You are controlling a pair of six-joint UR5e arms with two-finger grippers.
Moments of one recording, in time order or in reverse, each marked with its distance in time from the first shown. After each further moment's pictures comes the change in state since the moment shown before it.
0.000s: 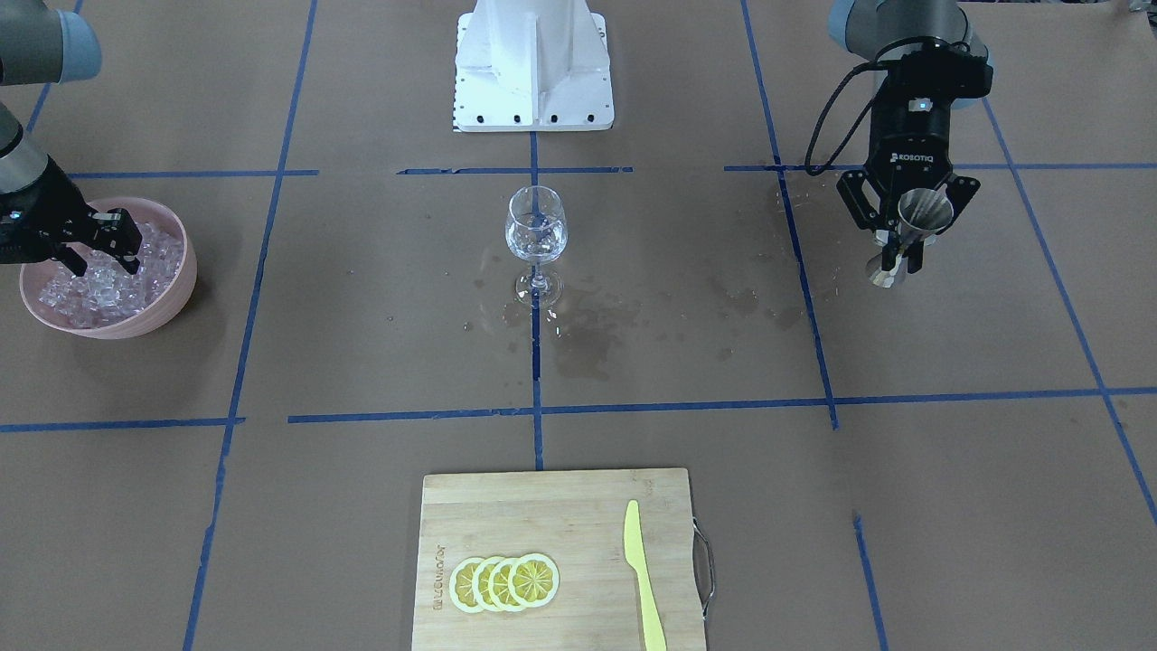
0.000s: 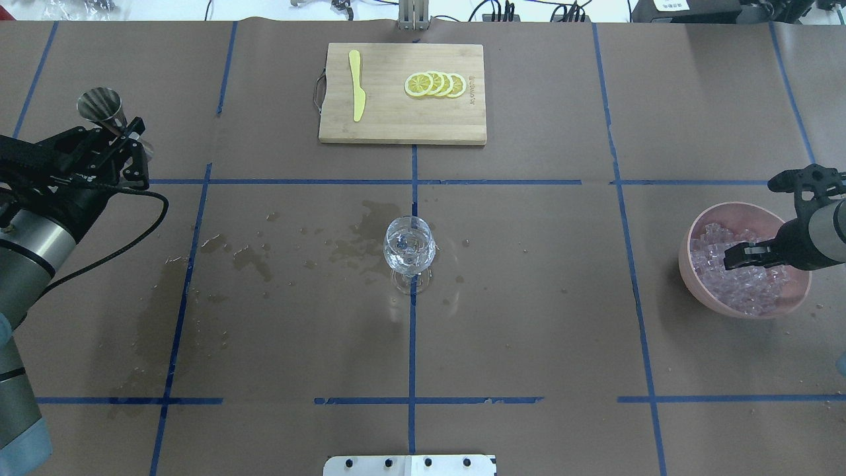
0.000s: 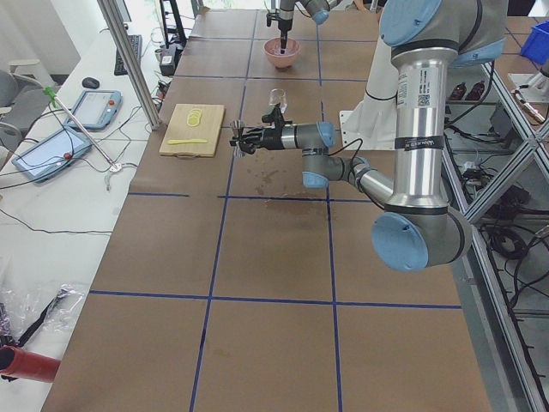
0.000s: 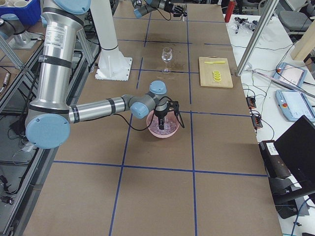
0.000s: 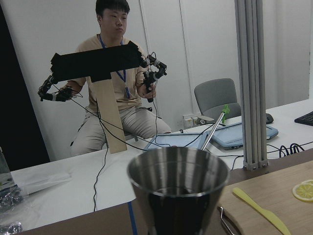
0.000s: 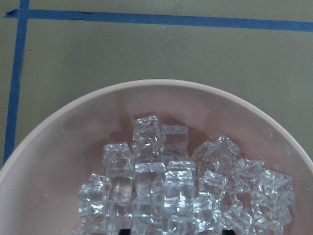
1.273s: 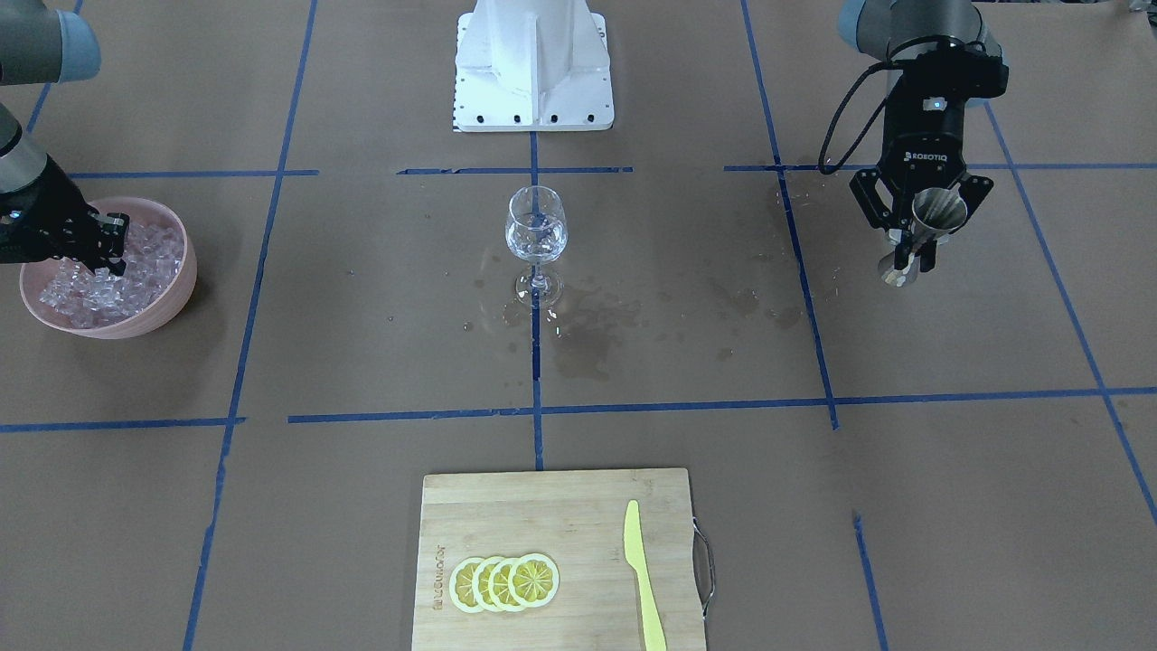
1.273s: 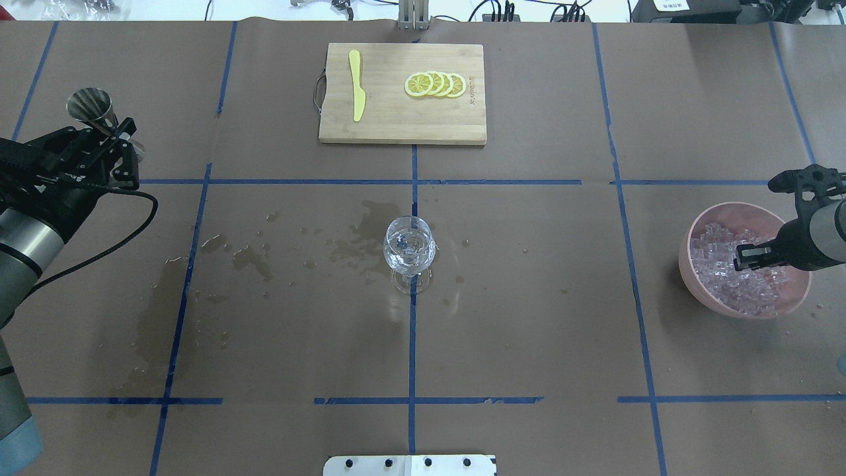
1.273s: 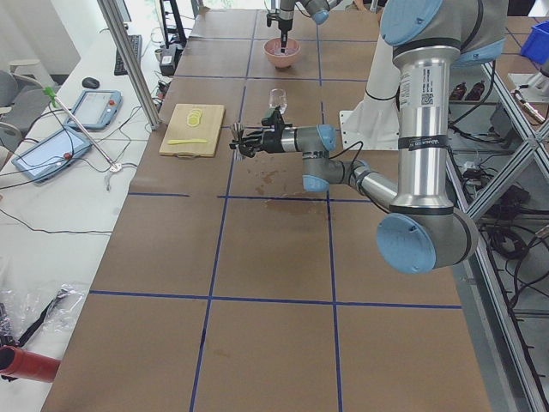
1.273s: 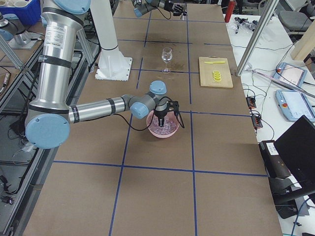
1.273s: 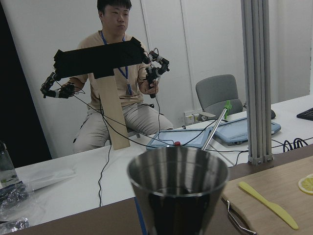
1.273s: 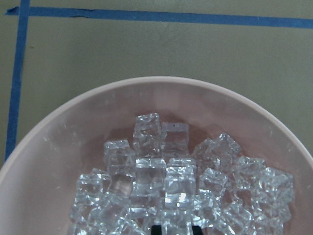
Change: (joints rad) left arm -0.014 0.016 0.000 -0.016 -0.024 0.001; right arm 0.004 0.000 0.005 -0.001 0.013 -0.004
